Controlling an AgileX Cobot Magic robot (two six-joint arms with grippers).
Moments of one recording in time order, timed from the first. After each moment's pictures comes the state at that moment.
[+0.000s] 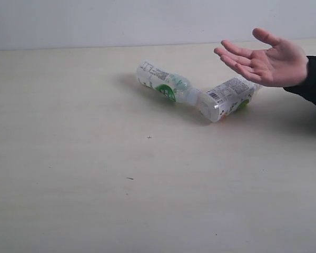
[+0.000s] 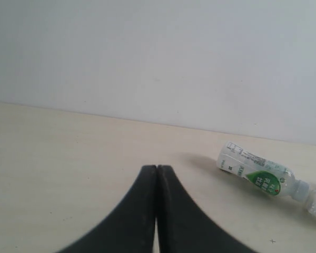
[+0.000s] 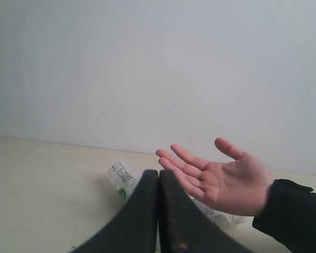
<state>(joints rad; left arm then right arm) -0.06 0.01 0.00 0.07 0.13 -0.29 0.31 0.00 -0.17 0.28 0.25 -0.22</state>
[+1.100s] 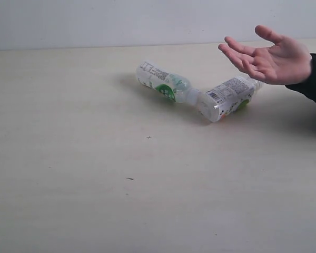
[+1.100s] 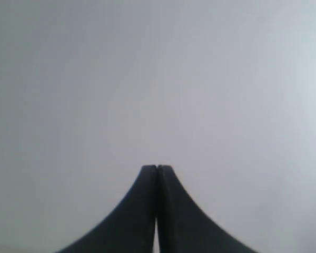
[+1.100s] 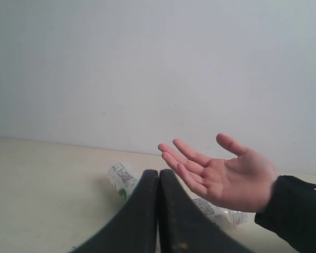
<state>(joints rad) -0.06 0.01 0.00 0.08 -0.32 -0.45 0.31 0.00 -0.17 0.28 0.25 -0.22</state>
